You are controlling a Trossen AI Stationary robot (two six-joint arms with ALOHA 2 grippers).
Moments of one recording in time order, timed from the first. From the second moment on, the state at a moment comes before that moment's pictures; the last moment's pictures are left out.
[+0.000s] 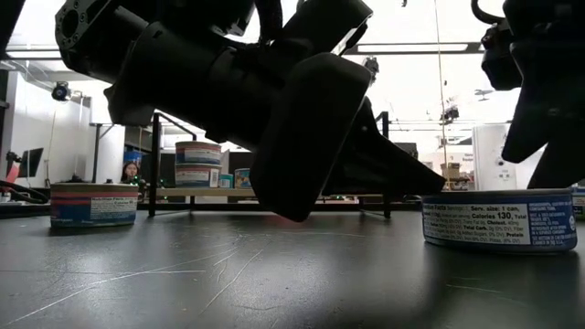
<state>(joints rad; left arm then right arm) -0.43 2.22 1.16 0.63 -0.38 0.07 0.68 1.54 0.78 -0.35 0.42 1.55</state>
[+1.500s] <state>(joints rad) -0.43 2.23 1.13 0.59 -0.38 0.01 0.65 1.66 0.79 -0.10 0.42 1.22</state>
